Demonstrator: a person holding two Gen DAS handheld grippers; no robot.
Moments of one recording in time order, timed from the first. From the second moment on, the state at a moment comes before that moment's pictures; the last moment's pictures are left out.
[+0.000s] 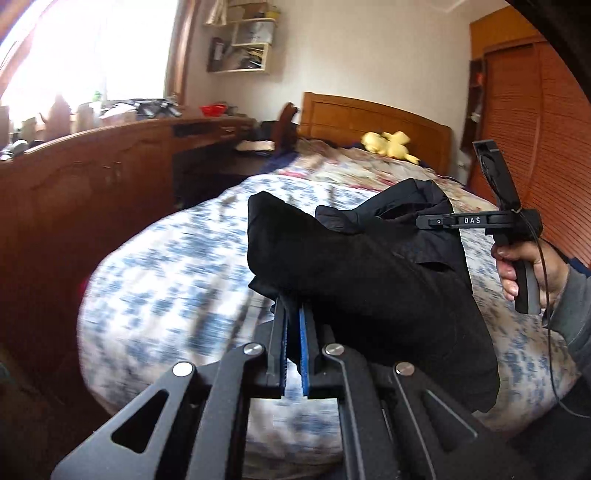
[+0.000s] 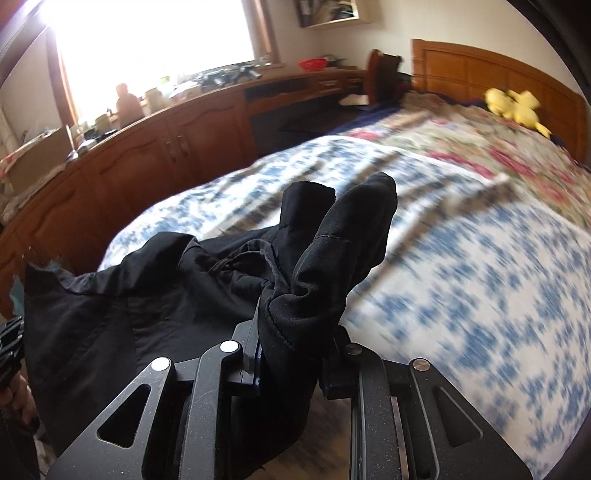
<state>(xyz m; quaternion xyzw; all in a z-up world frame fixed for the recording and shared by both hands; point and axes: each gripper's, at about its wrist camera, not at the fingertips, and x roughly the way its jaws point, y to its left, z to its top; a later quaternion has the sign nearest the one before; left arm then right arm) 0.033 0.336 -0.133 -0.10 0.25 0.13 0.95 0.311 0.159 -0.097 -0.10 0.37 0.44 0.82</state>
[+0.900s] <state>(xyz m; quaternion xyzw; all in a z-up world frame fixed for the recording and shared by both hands) 0.010 0.501 -0.166 -0.09 0.28 0.32 0.90 0.265 0.438 -0.115 -0.17 0.36 0.45 0.80</state>
